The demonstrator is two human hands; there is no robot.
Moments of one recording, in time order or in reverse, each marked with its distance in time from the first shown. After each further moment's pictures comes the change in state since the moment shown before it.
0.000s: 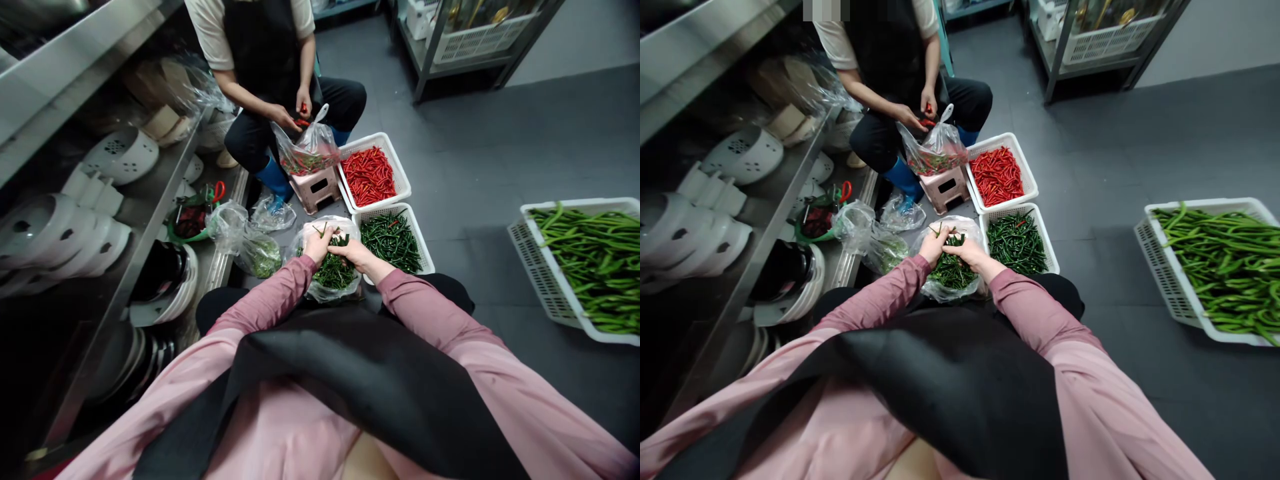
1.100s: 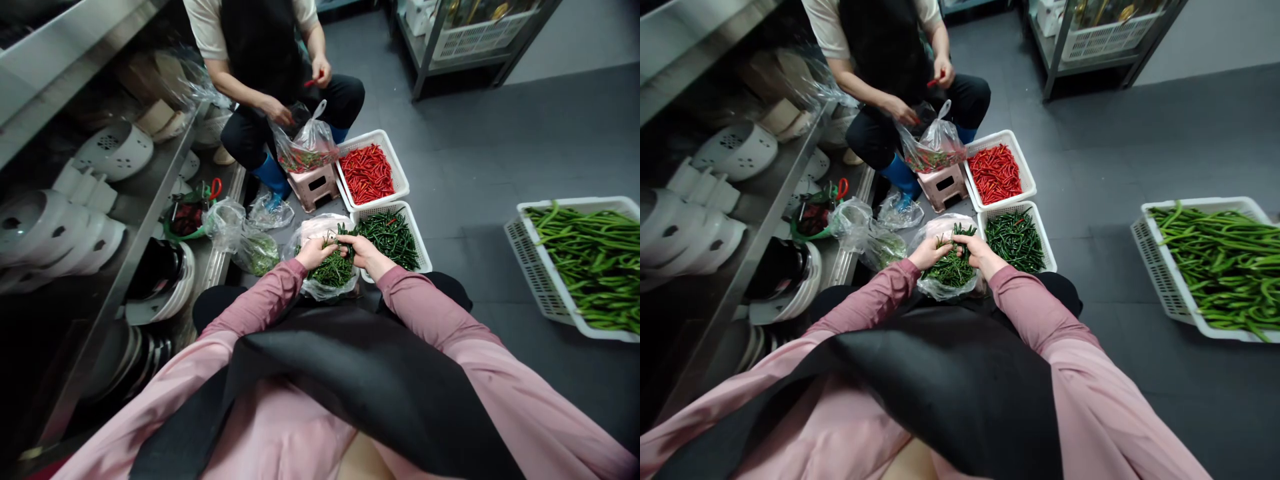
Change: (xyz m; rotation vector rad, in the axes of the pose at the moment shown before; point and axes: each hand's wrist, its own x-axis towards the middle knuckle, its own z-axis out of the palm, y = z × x) left_hand -0.016 0.009 -0.026 0.304 -0.316 0.059; right_hand -0.001 -0.014 -0.014 0.372 0.014 0.173
